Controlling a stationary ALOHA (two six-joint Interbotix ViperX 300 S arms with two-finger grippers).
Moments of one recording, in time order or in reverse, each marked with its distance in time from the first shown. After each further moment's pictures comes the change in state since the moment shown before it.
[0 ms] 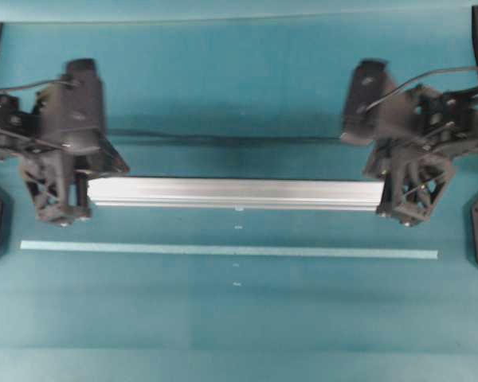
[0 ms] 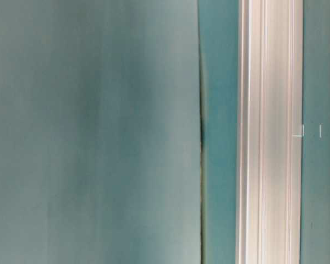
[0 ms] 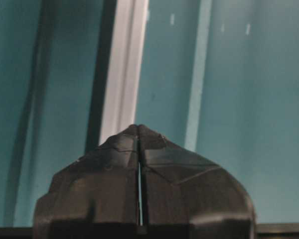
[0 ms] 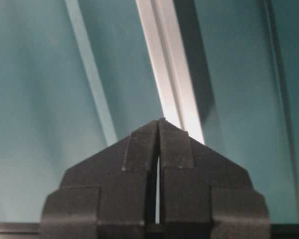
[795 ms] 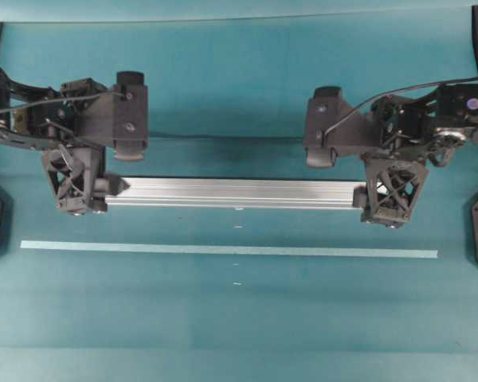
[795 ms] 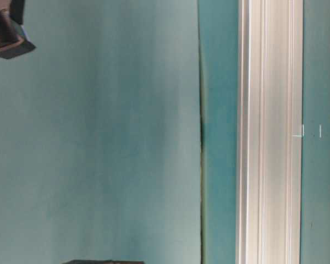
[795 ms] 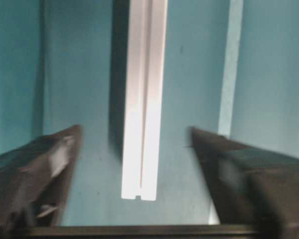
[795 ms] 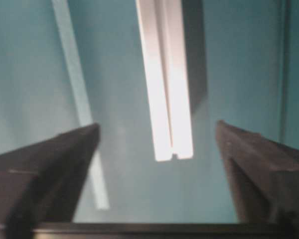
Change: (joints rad) left arm 0.040 0.133 -0.026 0.003 0.103 0.141; right arm -0.008 0.127 0.014 -0.003 -0.021 -0.140
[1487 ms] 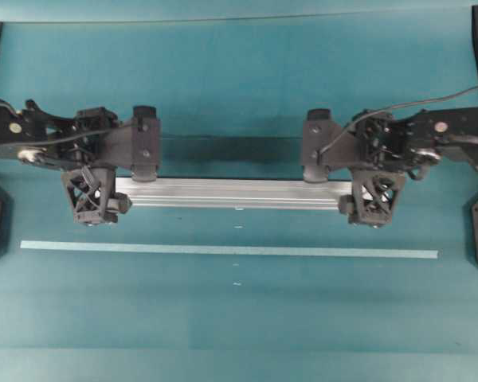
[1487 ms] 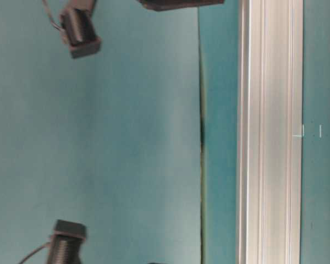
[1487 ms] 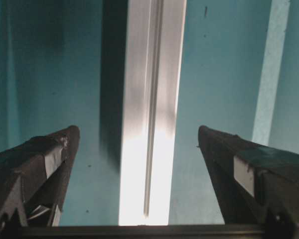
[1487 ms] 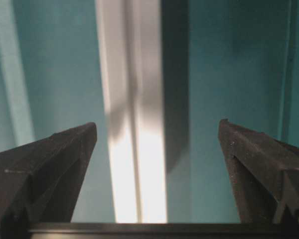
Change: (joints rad) left arm 0.034 0.144 0.189 0.002 -0.250 0.037; right arm -0.054 0.115 0.178 -0.018 -0.368 -0.086
